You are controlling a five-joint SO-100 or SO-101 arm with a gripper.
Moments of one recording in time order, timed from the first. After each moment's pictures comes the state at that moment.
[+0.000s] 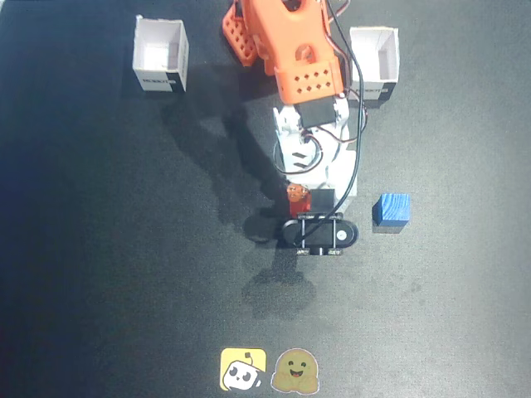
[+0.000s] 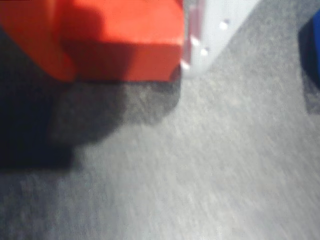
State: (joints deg) arm -19.3 104.5 144.3 30.1 107.5
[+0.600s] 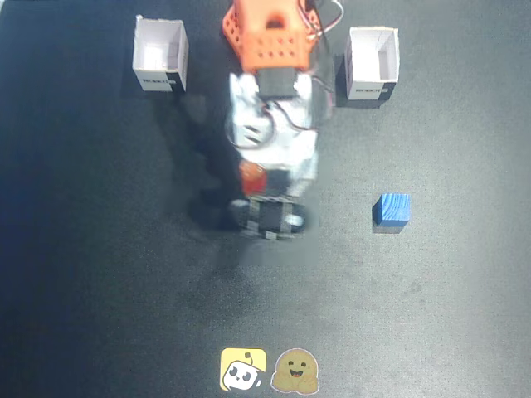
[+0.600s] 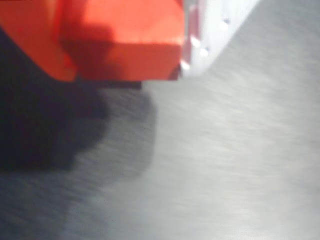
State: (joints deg) arm -4.0 119.4 139.6 51.7 97.3
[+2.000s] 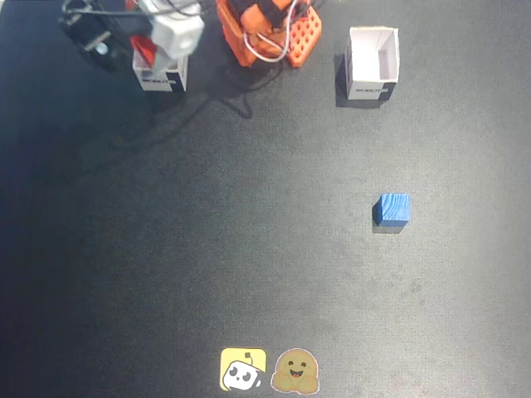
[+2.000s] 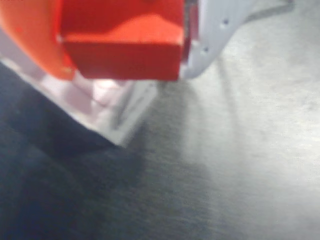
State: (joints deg) arm 61.8 153.2 147.1 77.3 82.4
